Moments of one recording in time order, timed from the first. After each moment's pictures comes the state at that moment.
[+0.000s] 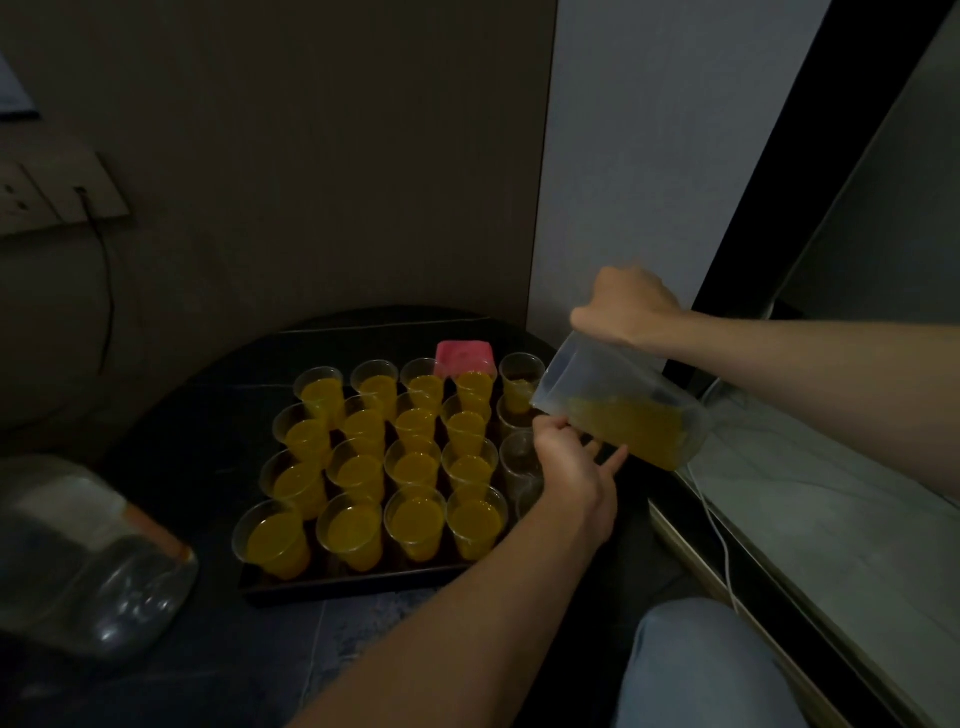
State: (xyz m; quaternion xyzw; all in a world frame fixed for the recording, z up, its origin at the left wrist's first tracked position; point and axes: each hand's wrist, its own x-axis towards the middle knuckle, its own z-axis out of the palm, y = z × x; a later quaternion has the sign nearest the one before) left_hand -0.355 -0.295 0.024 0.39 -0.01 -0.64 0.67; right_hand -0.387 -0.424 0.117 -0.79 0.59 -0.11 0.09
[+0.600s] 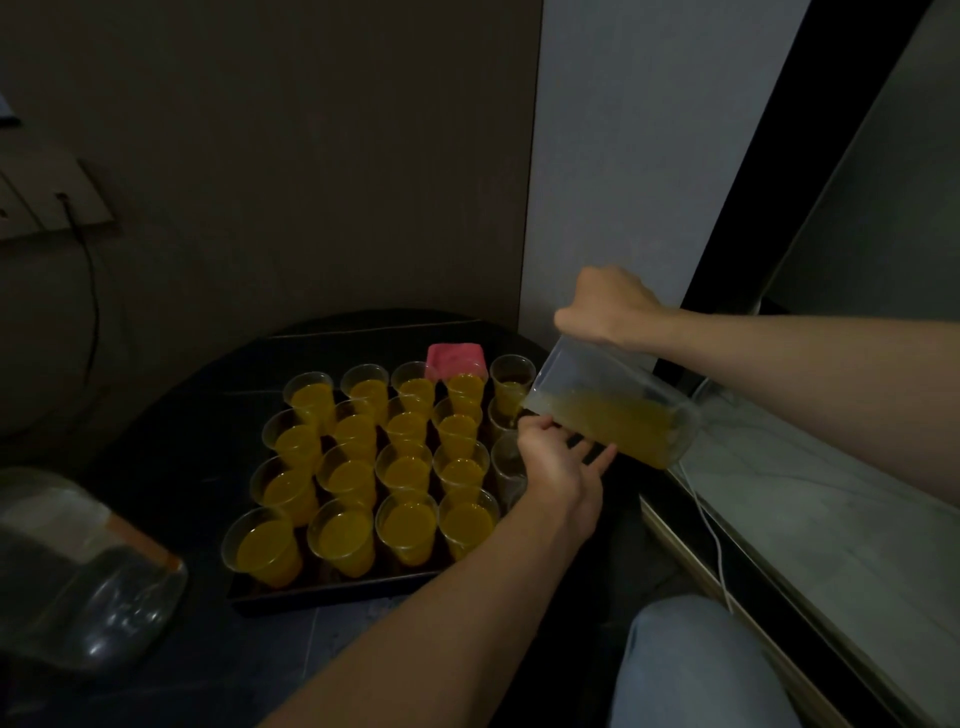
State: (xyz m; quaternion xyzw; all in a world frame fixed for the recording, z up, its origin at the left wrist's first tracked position) left_hand -0.350 -0.296 0.029 0.39 0.02 -0.65 0.65; right_hand -0.384 -0.427 0.118 -0.81 0.57 -0.10 0.10
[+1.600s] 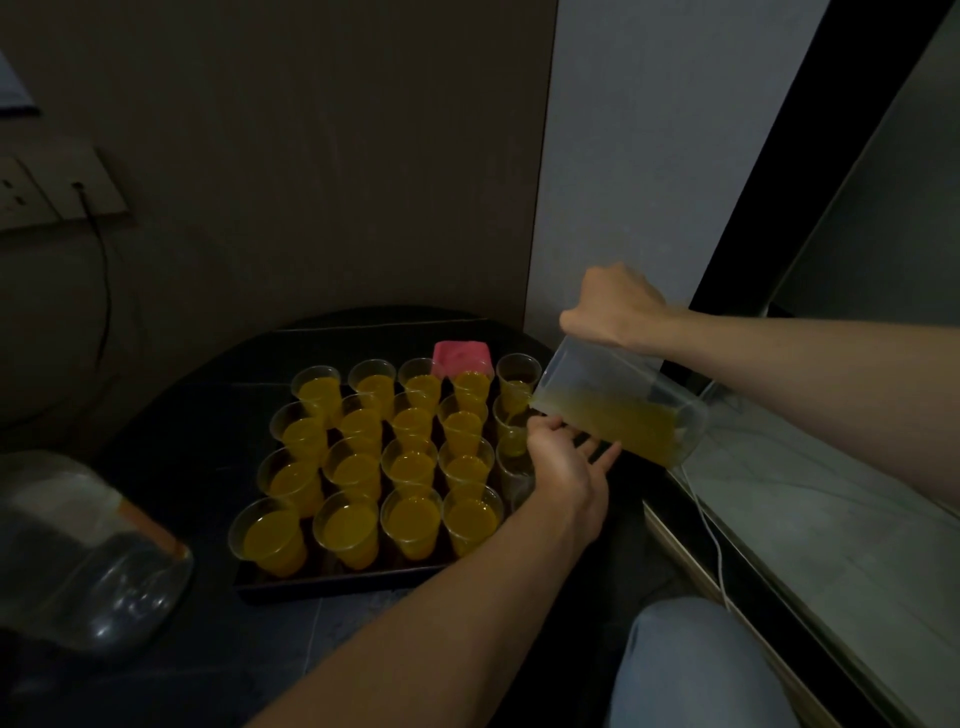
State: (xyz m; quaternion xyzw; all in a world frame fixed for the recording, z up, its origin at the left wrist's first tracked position) left_hand -0.352 -0.295 0.024 0.38 0.01 -0.65 0.66; right_hand -0.381 -0.424 0.120 -0.82 0.57 -0.09 0.08
